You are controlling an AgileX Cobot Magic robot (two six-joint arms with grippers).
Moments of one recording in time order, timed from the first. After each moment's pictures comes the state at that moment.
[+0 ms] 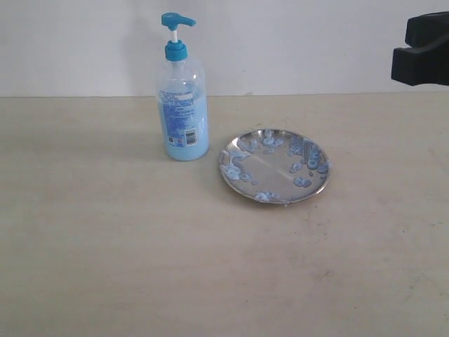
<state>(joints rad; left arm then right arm) 0.04 0.06 0.00 1.72 -0.05 -1.92 0.36 0.88 -0.69 -1.09 0.20 1.06</state>
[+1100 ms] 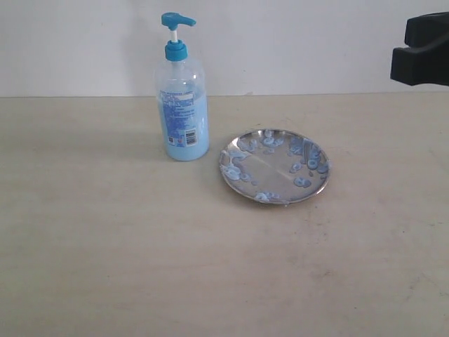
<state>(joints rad) 0.04 0.07 0.00 0.20 0.31 -1.83 0.36 0.88 -0.69 -1.09 0.20 1.06</state>
